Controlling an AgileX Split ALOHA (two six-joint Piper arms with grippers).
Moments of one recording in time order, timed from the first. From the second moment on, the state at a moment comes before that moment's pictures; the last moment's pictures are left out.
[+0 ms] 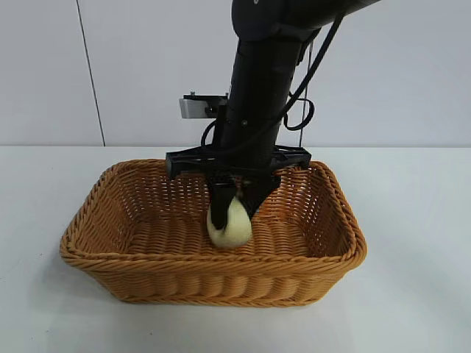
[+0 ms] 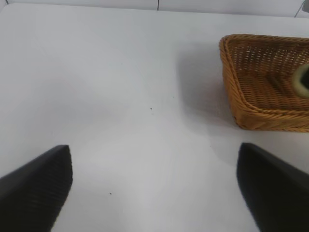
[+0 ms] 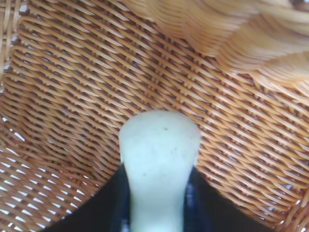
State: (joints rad) left arm -0.03 0.00 -0.50 -0.02 1.07 -0.05; right arm 0.60 2.17 -1.71 0.14 1.11 0.15
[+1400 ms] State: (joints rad) left arm -0.03 0.00 -0.50 -0.02 1.07 -0.05; right arm 0.02 2.16 -2.02 -0.07 1.21 0.16
